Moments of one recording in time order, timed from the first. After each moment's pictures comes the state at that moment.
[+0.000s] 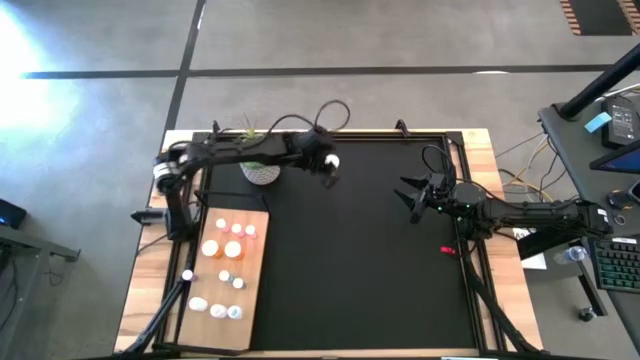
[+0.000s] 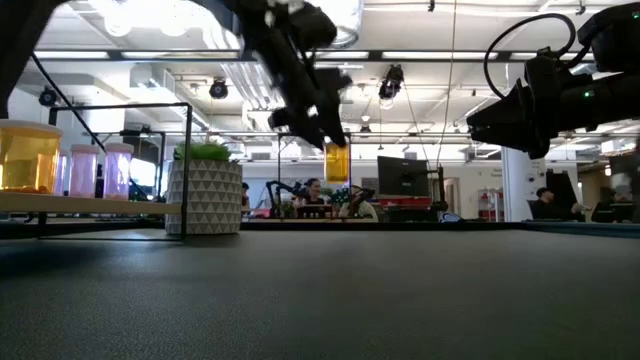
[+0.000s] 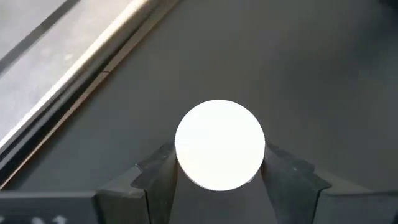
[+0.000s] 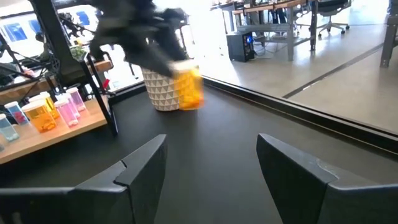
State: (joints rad) left arm 0.32 1.81 1.51 -0.52 -0.14 -0.24; right arm -0.19 0.46 0.01 0.37 0.26 0.23
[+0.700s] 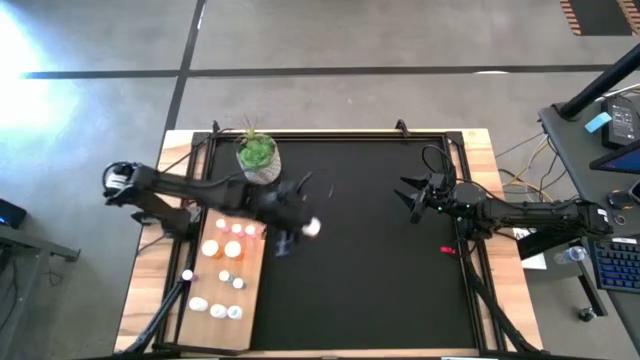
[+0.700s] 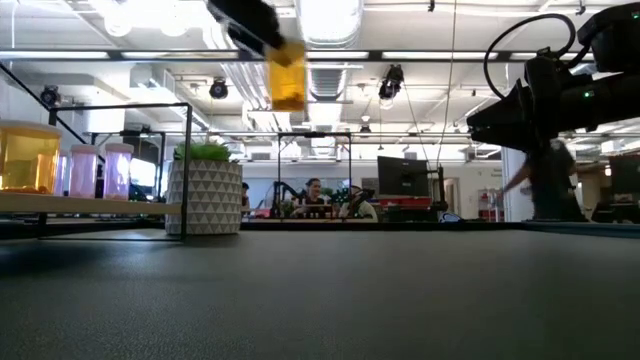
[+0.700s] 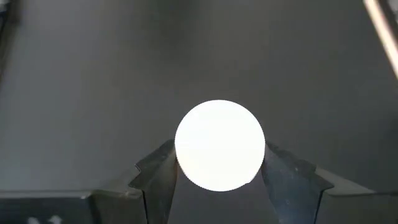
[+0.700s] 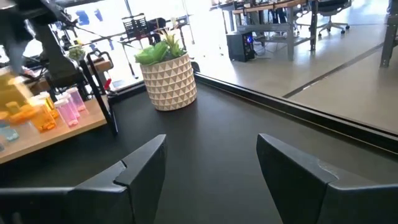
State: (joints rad) left arm -0.14 1.46 1.31 -0.67 -0.12 -0.02; right arm -0.19 0.46 0.01 0.37 0.26 0.23
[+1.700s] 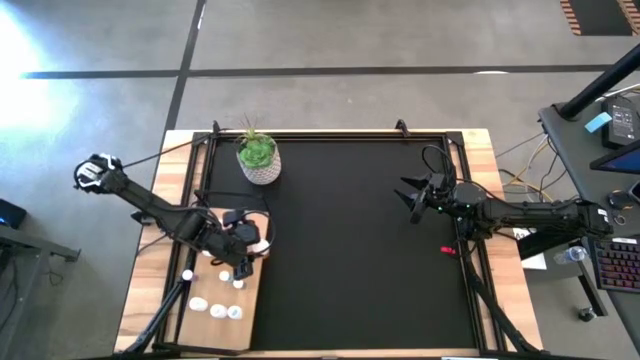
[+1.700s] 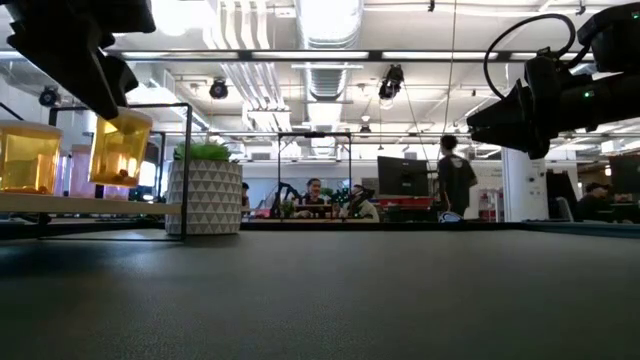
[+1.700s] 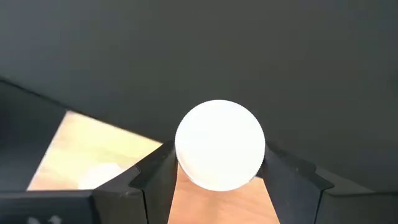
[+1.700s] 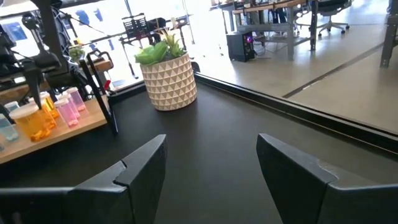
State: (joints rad) left arm -0.49 1.10 0.78 -0.71 -0.34 -0.68; right arm -0.19 0.46 0.01 0.37 0.26 0.23
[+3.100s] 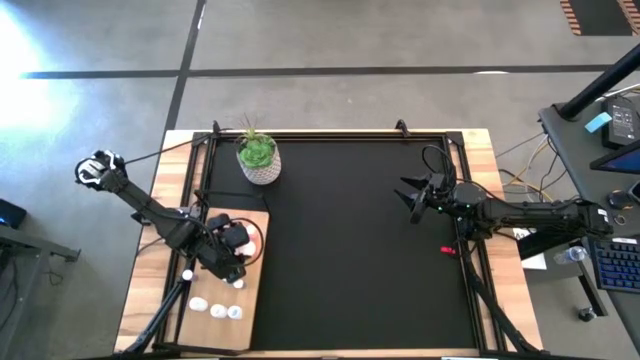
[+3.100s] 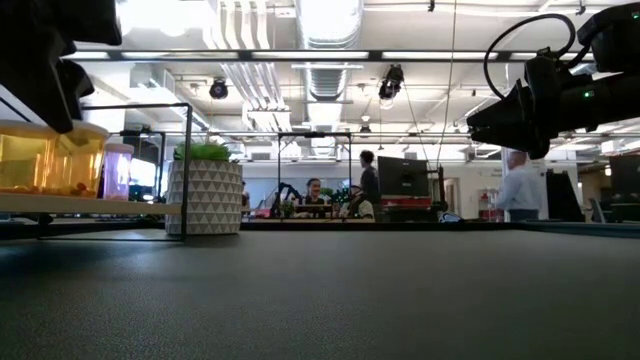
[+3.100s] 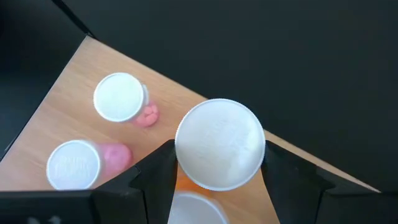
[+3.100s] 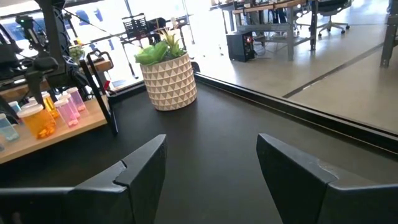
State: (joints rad) left arm -0.61 1.09 0.78 -0.89 -0.38 -0.99; right arm -0.19 0.46 0.01 0.37 0.26 0.23
